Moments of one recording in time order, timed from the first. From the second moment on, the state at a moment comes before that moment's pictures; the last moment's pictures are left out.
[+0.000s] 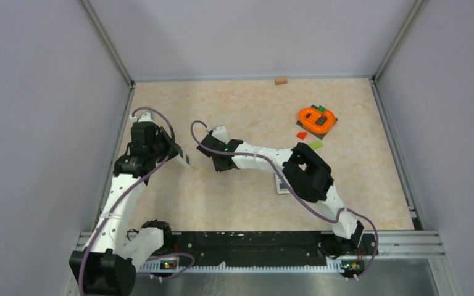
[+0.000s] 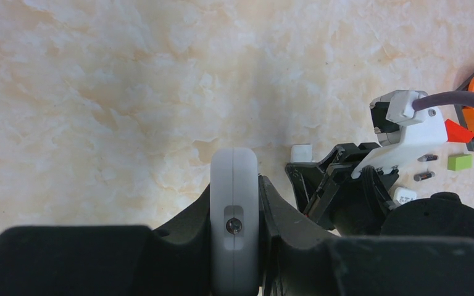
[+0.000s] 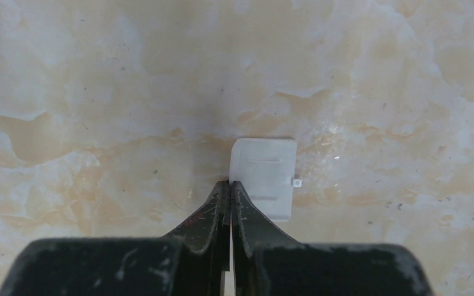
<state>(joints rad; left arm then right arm) -0.07 0.96 0.87 -0.59 0.04 -0.55 1.05 2.24 1.75 -0.58 0.41 0.65</state>
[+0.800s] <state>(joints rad) -0.07 0.93 0.71 -0.23 0.33 -0.75 0.79 1.59 1.13 -0.06 -0.03 0.89</state>
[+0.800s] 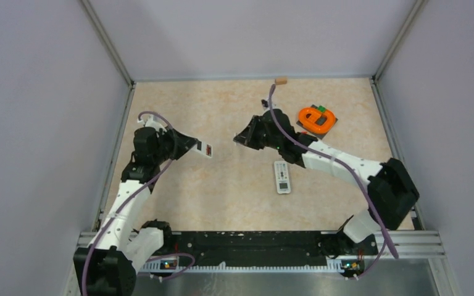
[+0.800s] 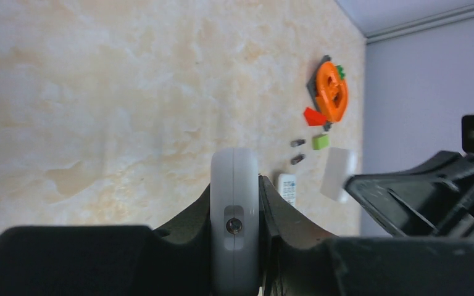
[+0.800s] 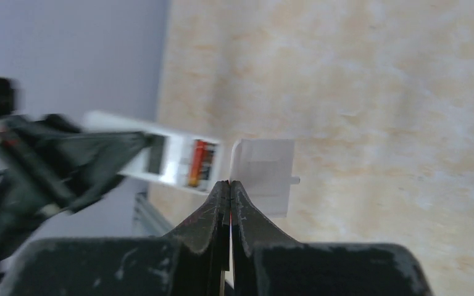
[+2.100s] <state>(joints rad) -0.11 1.02 0.51 0.60 0.59 -1.54 0.83 1.47 1.01 0.55 -0.22 1.42</state>
